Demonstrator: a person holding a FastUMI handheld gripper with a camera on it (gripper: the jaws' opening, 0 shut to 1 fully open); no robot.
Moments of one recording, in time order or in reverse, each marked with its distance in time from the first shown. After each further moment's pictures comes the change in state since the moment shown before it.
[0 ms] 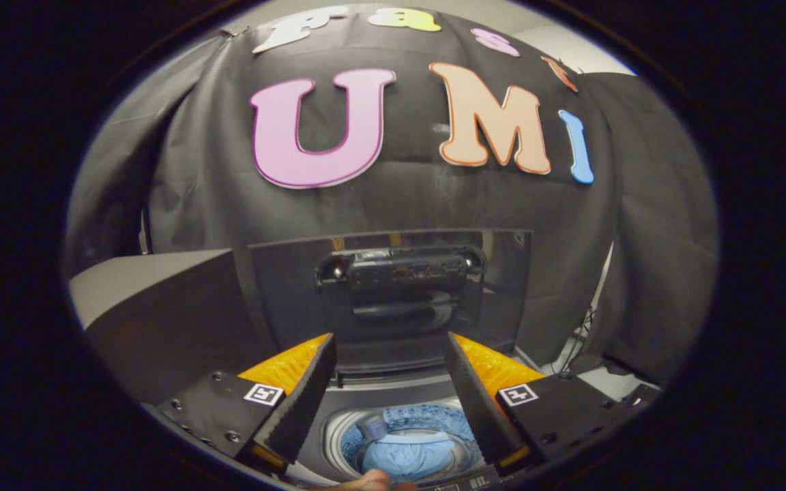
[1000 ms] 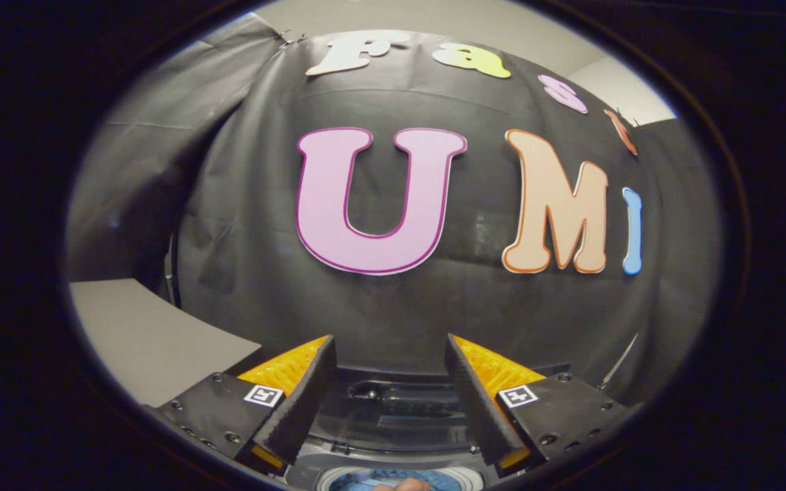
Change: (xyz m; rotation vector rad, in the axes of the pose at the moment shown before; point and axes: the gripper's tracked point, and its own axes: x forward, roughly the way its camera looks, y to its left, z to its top) arm 0.053 0.046 0.120 -0.142 -0.201 0.156
